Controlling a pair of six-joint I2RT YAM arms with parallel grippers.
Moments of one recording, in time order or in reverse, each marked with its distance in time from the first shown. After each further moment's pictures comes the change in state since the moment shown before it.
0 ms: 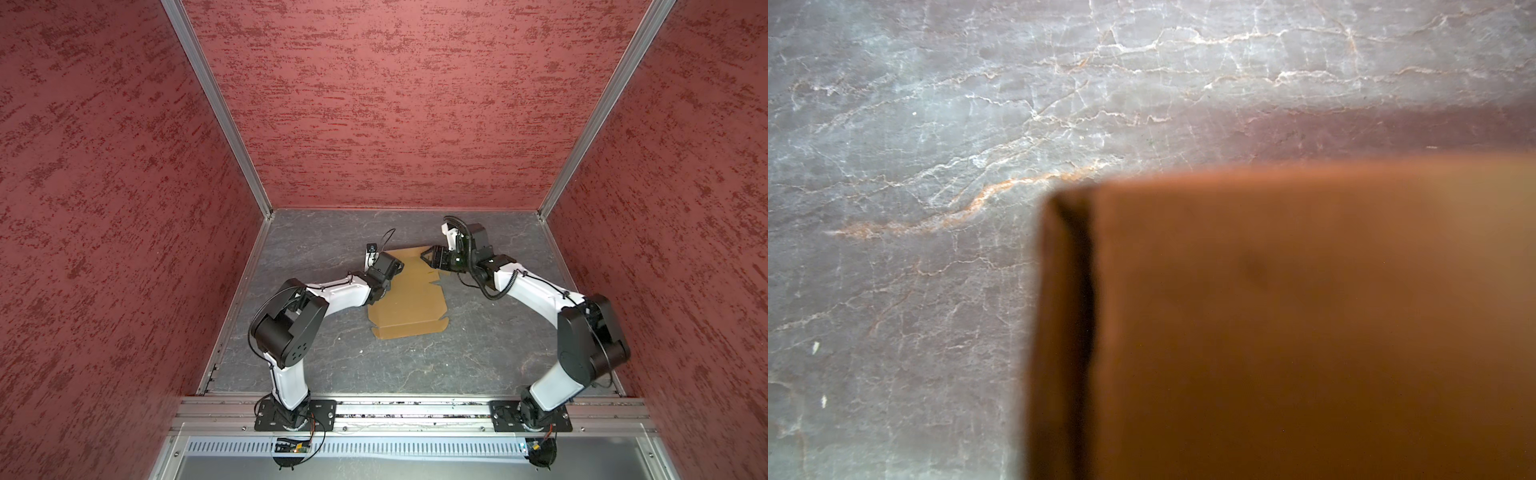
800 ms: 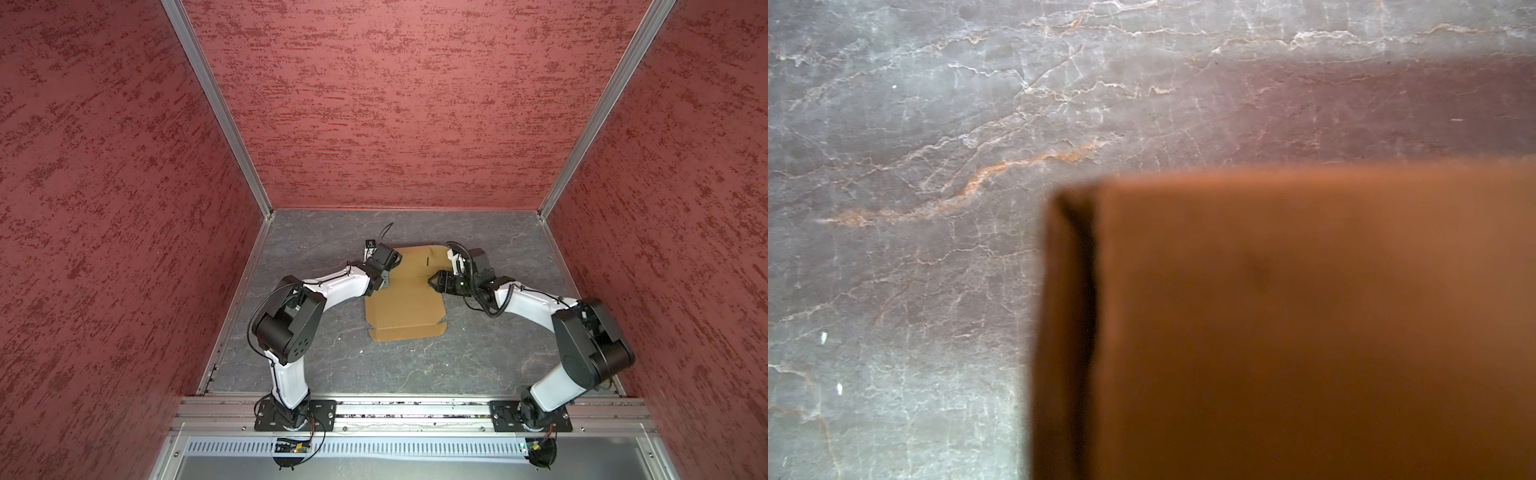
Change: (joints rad) left arm 0.036 0.019 0.105 -0.169 0.090 0.002; right arm 0.001 0.073 -0.233 0.133 0.053 -0.016
